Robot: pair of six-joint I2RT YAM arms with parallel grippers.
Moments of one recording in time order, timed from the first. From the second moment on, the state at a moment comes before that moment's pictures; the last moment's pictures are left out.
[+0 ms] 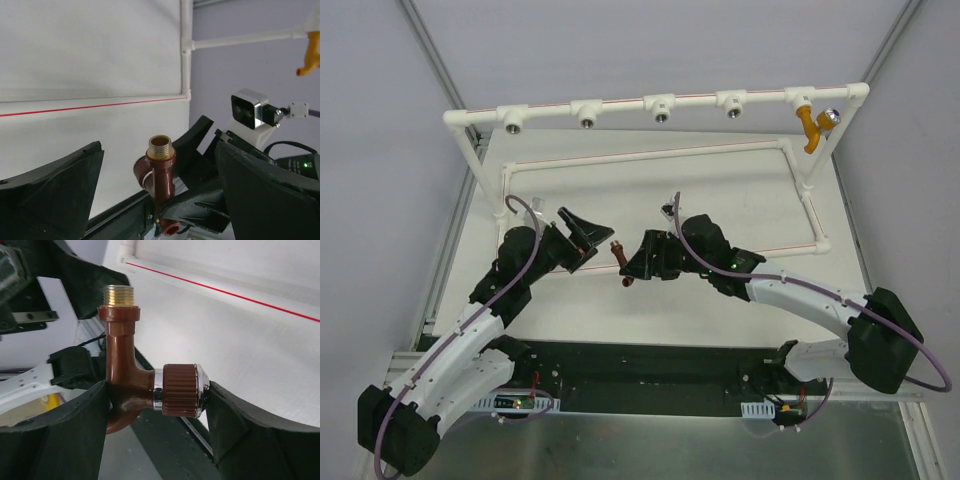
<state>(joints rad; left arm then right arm) -0.40 0.75 0.53 -0.11 0.24 -1.19 0.88 1.33 0.83 -0.03 -0.28 0.79</state>
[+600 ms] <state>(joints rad) -0.60 0.87 0.53 0.25 0.23 -1.26 0.89 1.14 0.67 0.20 -0.35 1.04</state>
